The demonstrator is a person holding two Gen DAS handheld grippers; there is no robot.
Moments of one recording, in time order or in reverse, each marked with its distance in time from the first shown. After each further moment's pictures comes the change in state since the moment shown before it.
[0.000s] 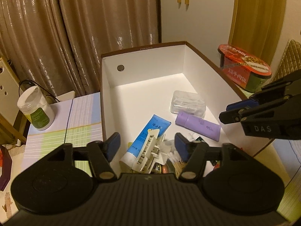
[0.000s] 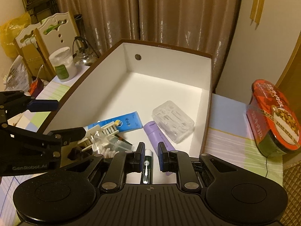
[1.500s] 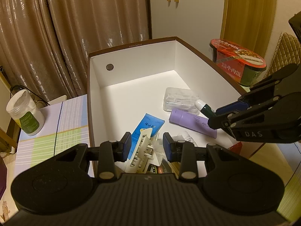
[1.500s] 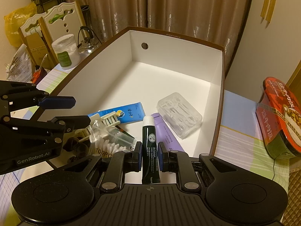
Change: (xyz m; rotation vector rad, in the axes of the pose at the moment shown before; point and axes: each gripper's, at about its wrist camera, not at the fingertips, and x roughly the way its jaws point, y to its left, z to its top) left arm 0.019 -0.006 -0.008 0.050 -0.011 -0.038; right arm 0.024 0.001 -0.007 -0.051 0.042 0.026
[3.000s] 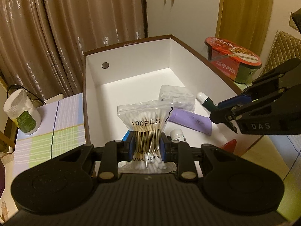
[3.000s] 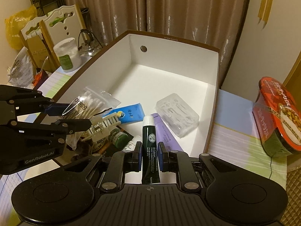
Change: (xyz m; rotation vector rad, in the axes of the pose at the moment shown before) left arm -0.001 -0.003 0.001 0.010 0.020 -0.024; right arm -0.014 -0.001 0.000 0.004 -0.007 0.010
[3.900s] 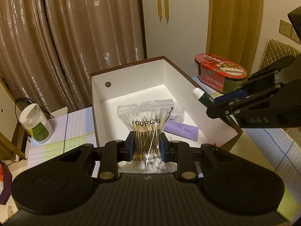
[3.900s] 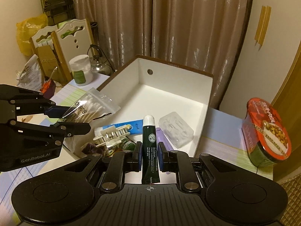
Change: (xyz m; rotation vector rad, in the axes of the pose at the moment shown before) left arm -0.063 -0.015 0.007 0.022 -0.079 0.006; right arm -0.055 0.016 -0.004 -0.048 -0.106 0.002
